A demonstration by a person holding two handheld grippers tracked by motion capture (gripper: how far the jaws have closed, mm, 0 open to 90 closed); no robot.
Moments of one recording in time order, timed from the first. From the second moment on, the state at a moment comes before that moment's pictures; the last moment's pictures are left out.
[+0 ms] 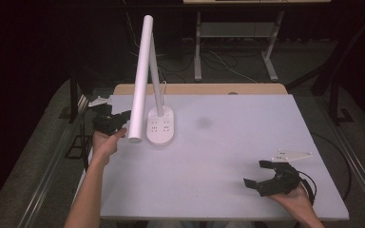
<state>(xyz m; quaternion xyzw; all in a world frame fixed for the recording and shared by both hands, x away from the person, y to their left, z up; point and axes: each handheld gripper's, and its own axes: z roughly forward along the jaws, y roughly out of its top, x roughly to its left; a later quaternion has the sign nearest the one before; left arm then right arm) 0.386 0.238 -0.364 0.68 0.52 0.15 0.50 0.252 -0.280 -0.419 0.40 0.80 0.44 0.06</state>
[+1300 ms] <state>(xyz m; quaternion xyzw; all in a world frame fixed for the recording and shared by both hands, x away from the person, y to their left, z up) 0.308 0.211 -0.396 0.72 0.44 0.08 0.53 0.252 -0.281 -0.418 0.40 0.80 0.44 0.06</state>
